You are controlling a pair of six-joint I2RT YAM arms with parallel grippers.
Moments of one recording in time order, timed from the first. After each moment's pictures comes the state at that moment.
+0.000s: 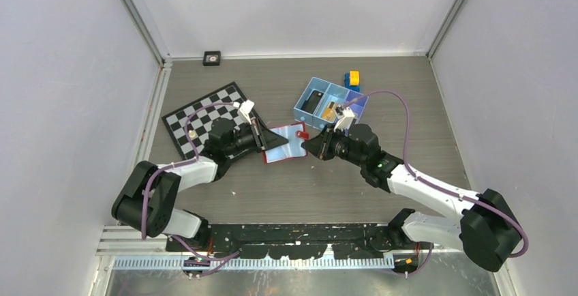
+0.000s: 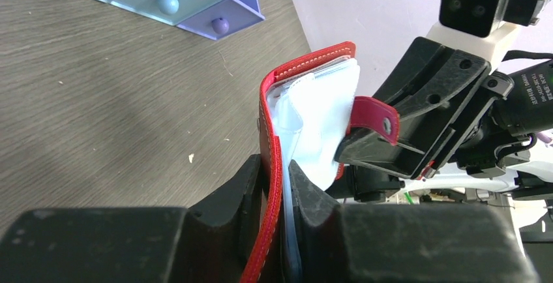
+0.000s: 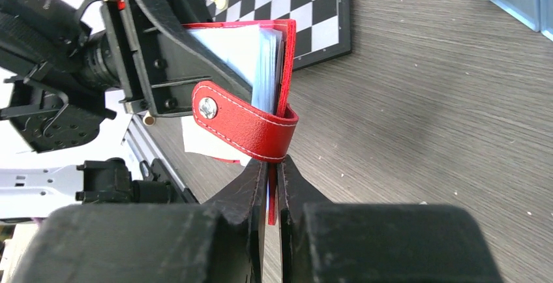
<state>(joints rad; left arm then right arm) -0.43 1.40 0.49 0.76 0.69 -0.93 0.71 1.10 0.55 0.28 -0.19 0.70</state>
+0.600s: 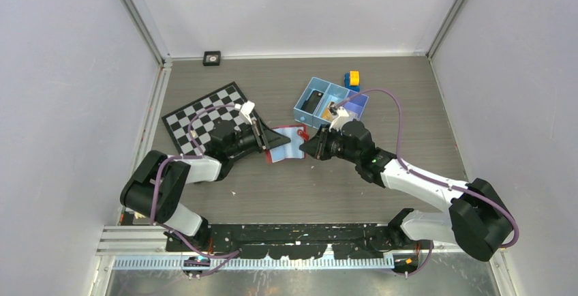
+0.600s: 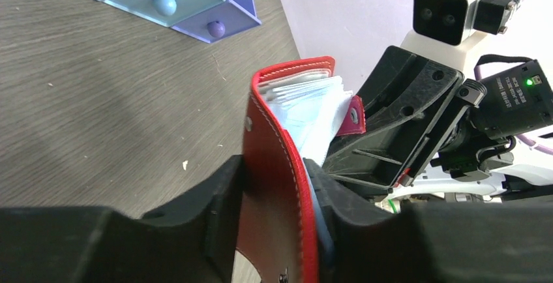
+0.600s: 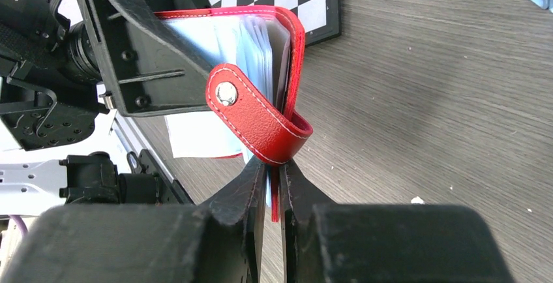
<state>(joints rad) -0.42 1.51 0.47 0.95 0.70 -1.03 0.70 1.20 0.59 0.26 -0.21 0.69</state>
